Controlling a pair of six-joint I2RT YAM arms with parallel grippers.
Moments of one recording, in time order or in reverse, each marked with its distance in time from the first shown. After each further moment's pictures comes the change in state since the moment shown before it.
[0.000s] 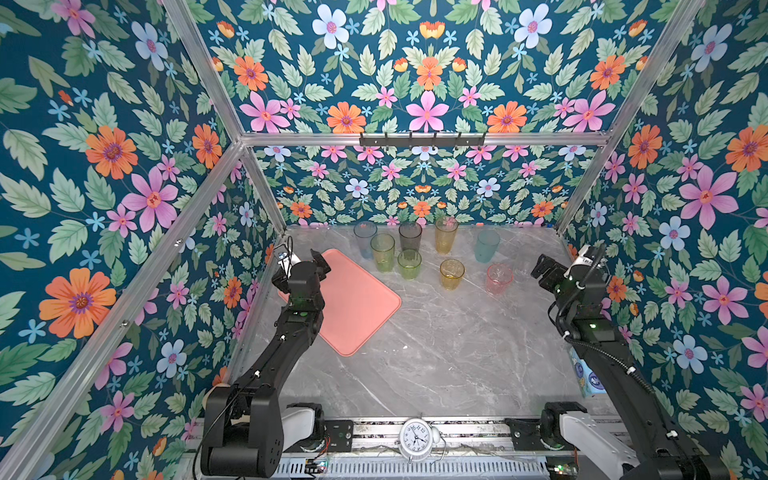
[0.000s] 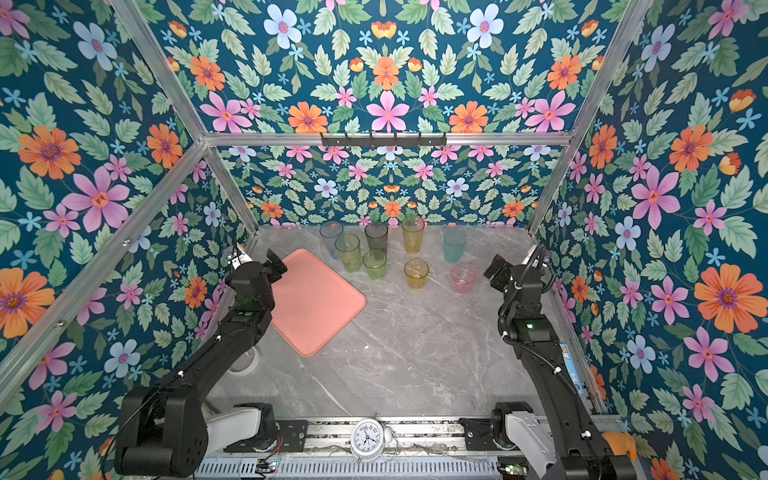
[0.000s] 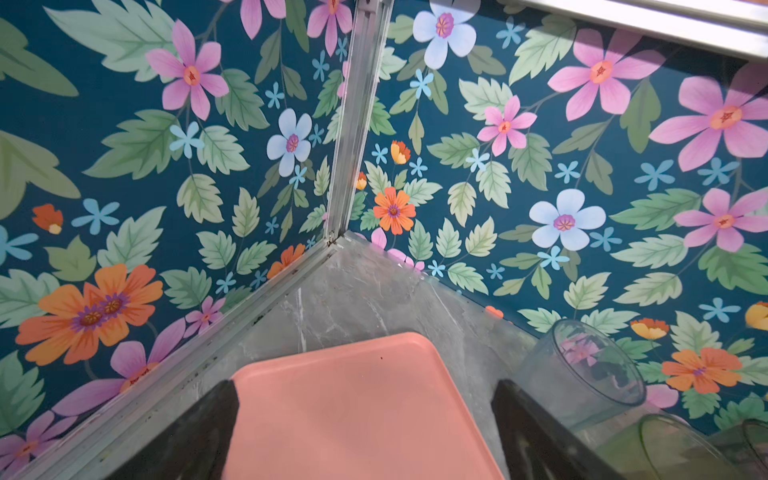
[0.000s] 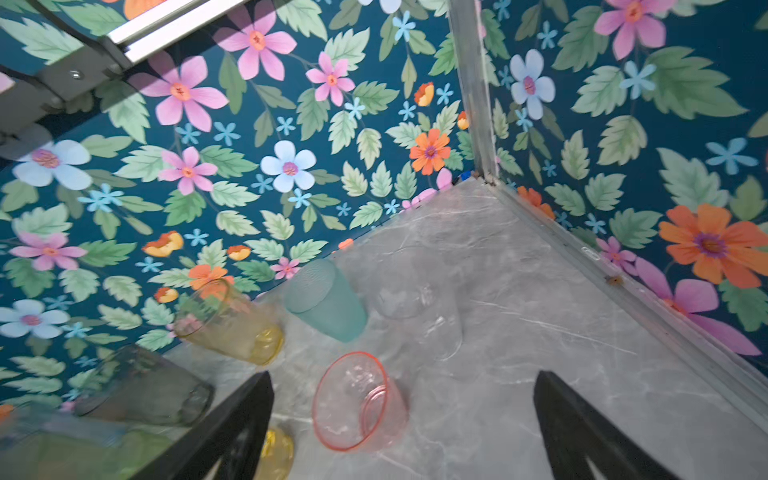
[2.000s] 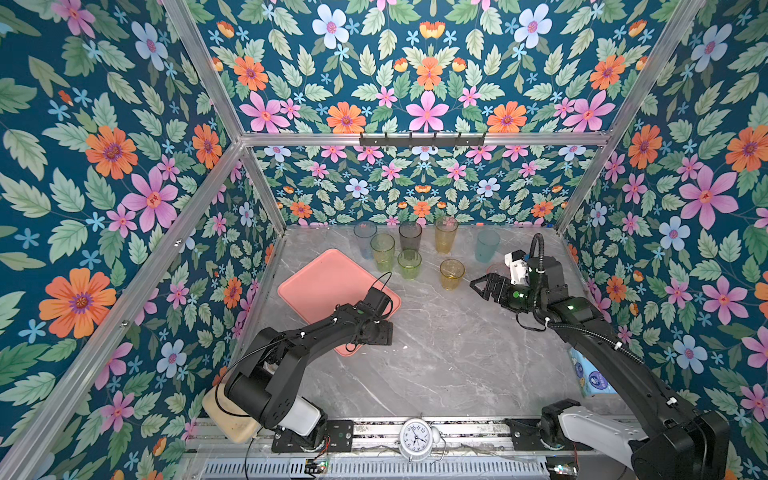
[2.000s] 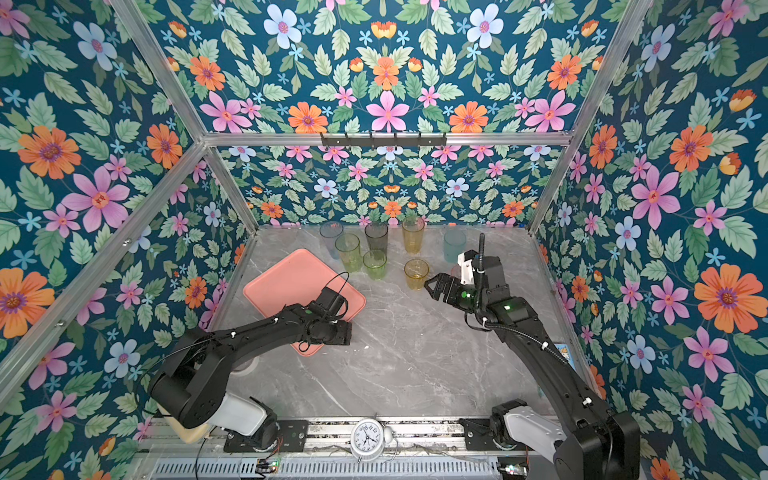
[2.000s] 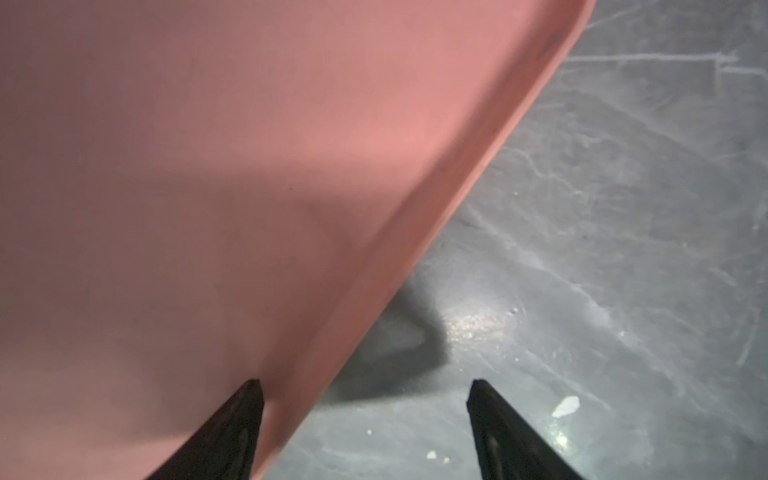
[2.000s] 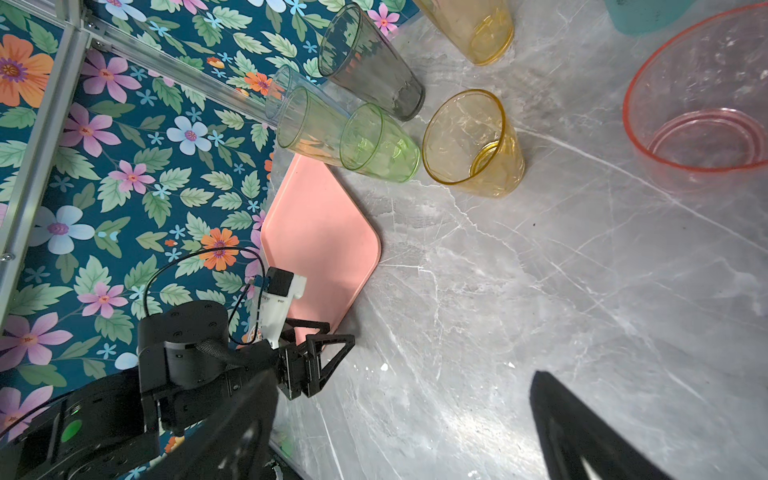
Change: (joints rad) left arm -0.466 0.292 0.055 -0.765 0.482 -0.088; right arm 0.270 0.150 0.116 -0.274 -0.581 0.159
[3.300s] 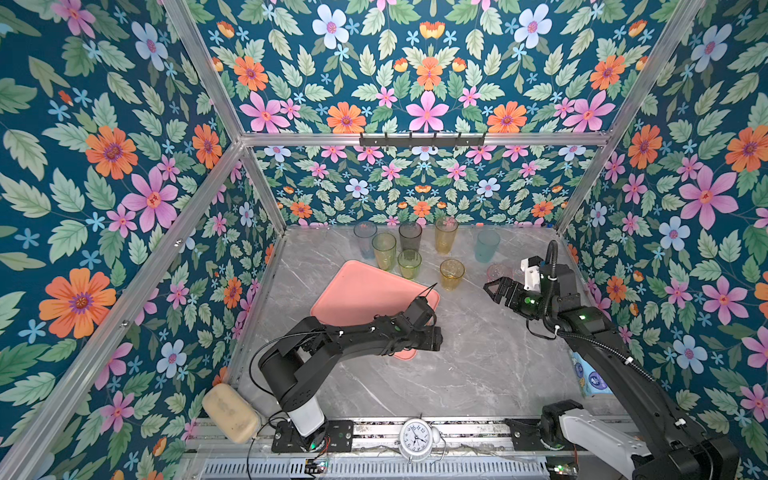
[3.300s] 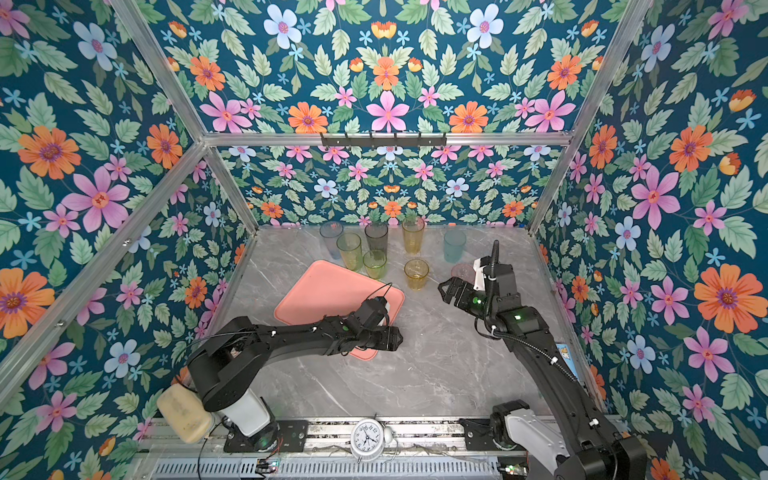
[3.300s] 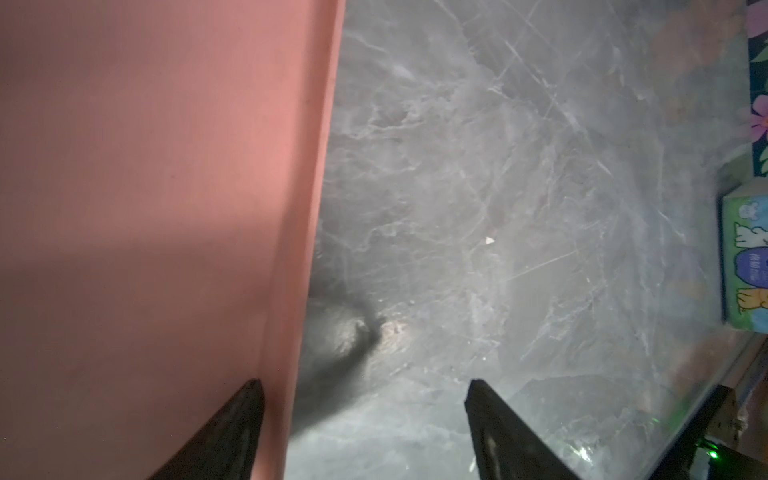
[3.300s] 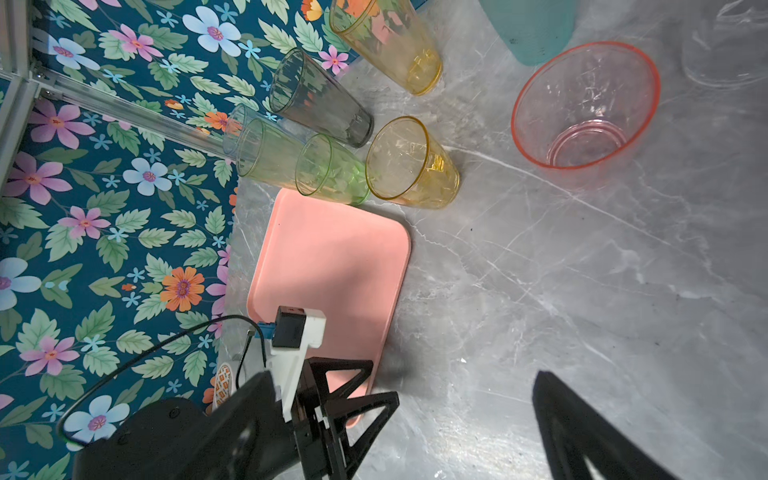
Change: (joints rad) left arm -0.338 0.195 0.095 0.399 0.130 -0.243; right arm -0.070 -0.099 -0.056 -0.057 0.077 0.000
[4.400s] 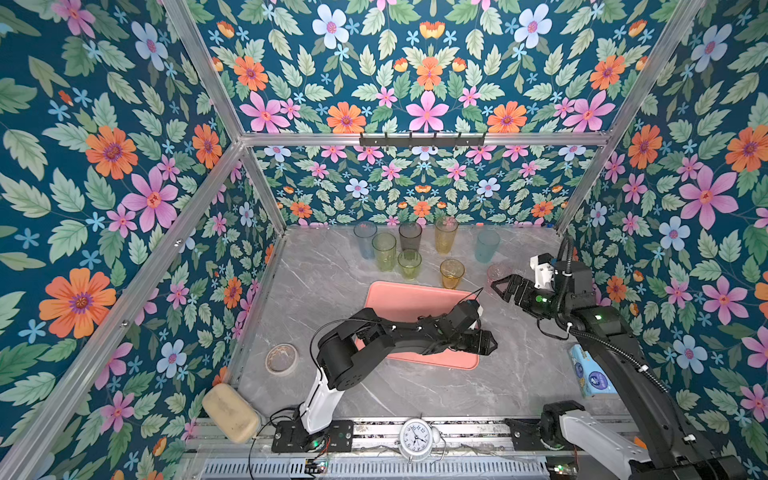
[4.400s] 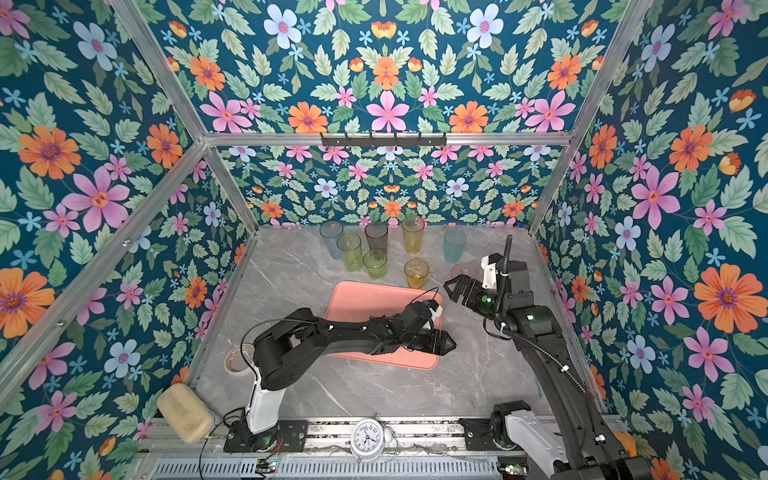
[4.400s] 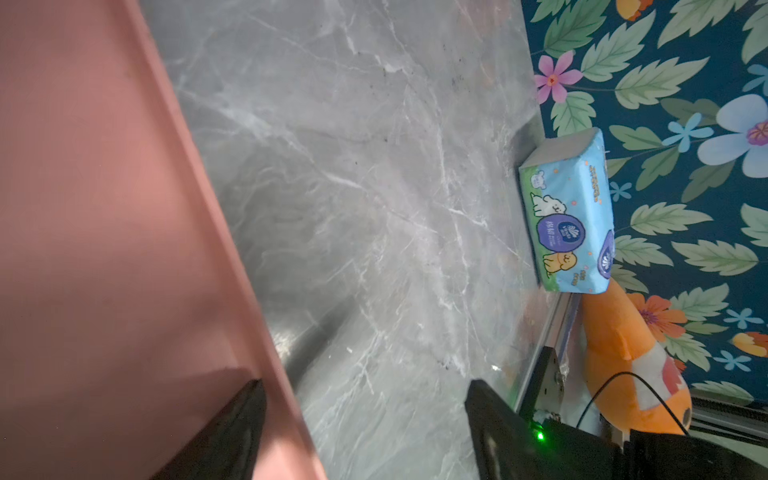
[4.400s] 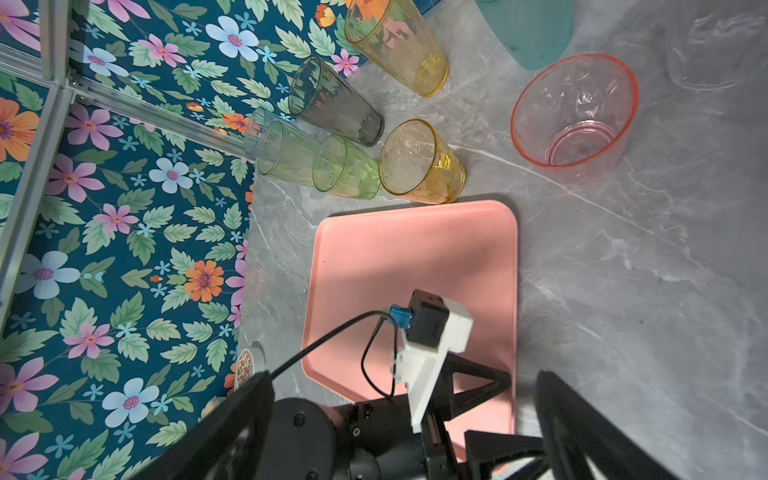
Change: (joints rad) left arm -0.154 0.357 0.346 0.236 0.198 -0.093; right arm -0.072 -0.034 0.096 -0.139 -0.078 -0.048
